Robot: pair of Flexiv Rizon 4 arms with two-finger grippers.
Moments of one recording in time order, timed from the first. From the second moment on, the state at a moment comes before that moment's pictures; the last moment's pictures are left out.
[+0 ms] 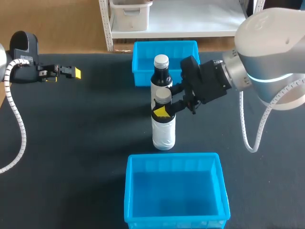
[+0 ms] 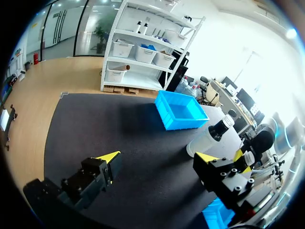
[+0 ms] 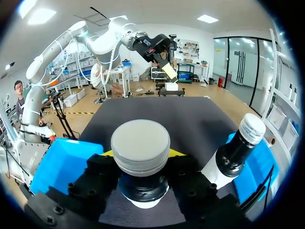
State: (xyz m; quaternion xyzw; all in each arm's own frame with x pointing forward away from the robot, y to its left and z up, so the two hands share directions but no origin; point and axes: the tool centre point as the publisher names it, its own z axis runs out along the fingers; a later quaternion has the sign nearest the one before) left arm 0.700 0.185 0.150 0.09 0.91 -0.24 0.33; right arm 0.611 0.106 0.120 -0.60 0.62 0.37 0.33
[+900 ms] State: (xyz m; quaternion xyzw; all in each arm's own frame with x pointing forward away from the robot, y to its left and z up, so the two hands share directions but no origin) left arm 0.700 0.185 0.150 0.09 0.91 -0.24 0.33; right arm 0.619 0.088 0.143 -0.60 0.62 0.36 0.35
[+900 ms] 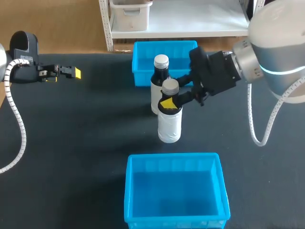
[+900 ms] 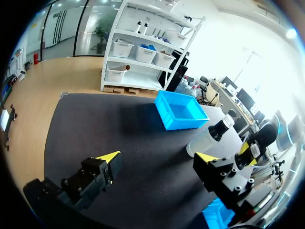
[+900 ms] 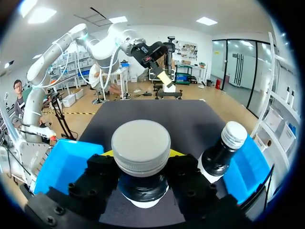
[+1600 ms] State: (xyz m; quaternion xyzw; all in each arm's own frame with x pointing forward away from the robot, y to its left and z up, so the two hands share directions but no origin) left arm 0.700 0.185 0.150 0.09 0.91 -0.24 0.33; right arm 0.632 0.051 0.160 -0.60 0.63 0.35 0.35
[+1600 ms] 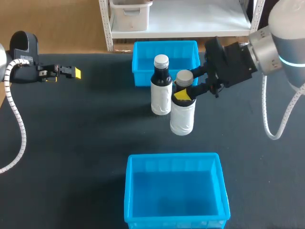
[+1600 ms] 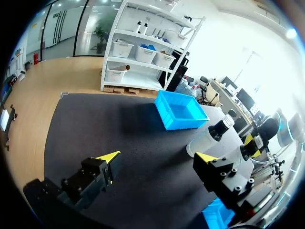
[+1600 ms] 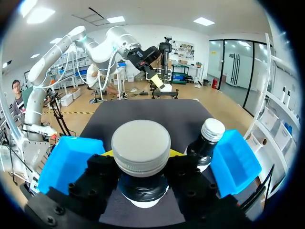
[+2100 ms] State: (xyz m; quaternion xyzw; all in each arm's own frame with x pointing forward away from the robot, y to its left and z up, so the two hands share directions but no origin) left arm 0.700 0.185 0.150 0.09 0.91 -0.24 0.33; right arm 0.645 -0.001 0.172 -0.58 0.65 0.33 0.36
